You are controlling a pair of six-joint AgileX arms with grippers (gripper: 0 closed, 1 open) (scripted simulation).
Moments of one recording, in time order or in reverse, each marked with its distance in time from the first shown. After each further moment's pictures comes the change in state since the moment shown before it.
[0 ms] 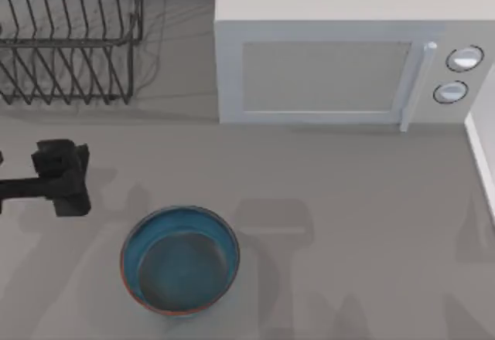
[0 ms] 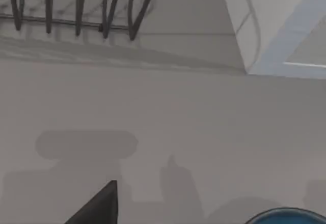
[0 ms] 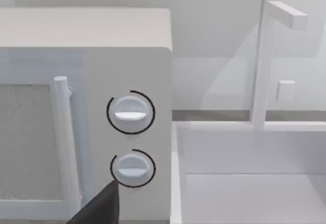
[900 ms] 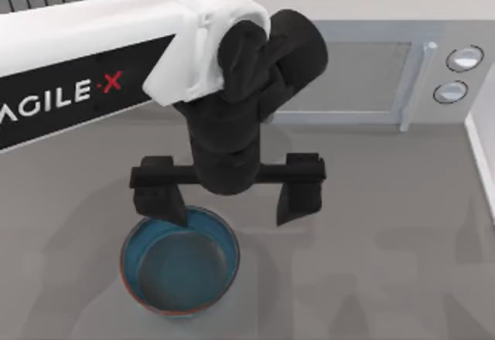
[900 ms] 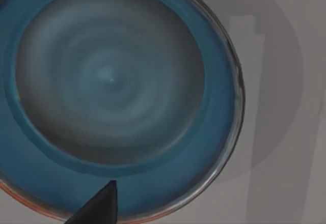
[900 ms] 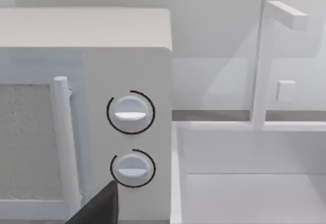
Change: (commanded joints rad) left arm -0.508 1.168 0.936 -0.756 0.002 -0.489; right arm 0.000 0.000 0.000 0.000 0.000 0.000
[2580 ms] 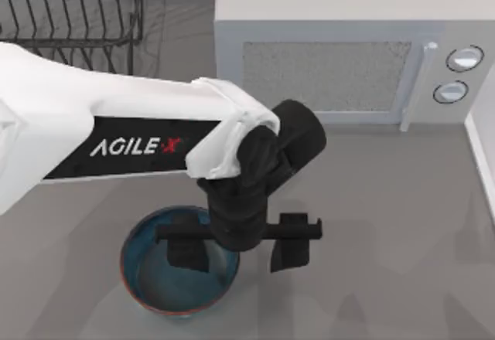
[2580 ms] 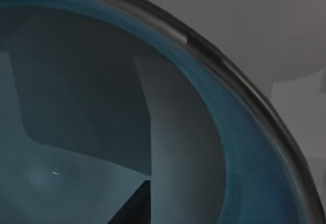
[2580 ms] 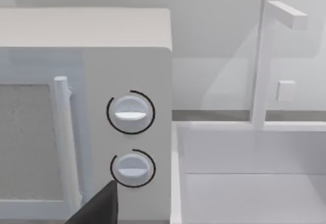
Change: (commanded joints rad) left arm -0.012 0.139 -0.236 0.353 0.000 -0.010; right arm 0.000 0.000 0.000 0.000 0.000 0.000
